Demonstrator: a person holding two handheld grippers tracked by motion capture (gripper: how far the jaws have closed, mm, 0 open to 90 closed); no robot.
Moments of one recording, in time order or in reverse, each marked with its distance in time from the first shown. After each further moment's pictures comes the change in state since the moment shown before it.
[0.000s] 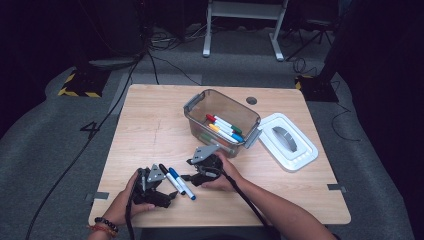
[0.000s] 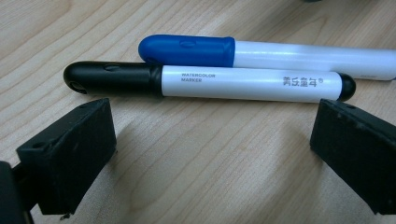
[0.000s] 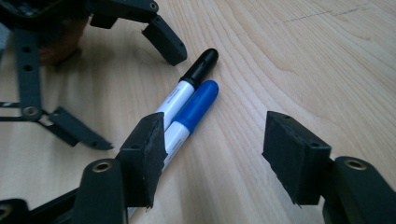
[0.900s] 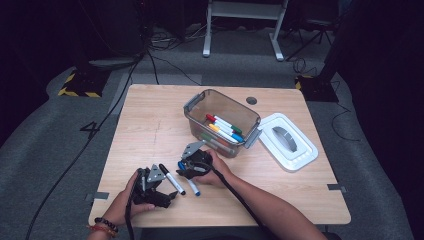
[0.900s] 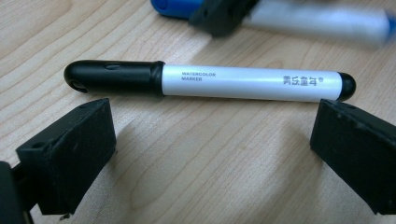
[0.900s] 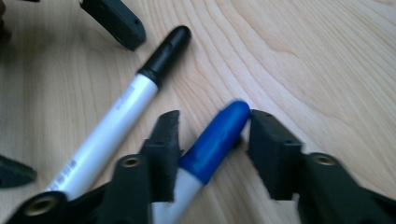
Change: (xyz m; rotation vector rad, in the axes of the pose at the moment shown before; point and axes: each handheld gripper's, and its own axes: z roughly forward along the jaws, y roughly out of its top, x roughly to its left) left arm 0.000 0.000 0.000 -0.002 0.000 -0.004; right arm -0.017 0.003 0.036 0.110 -0.031 0.037
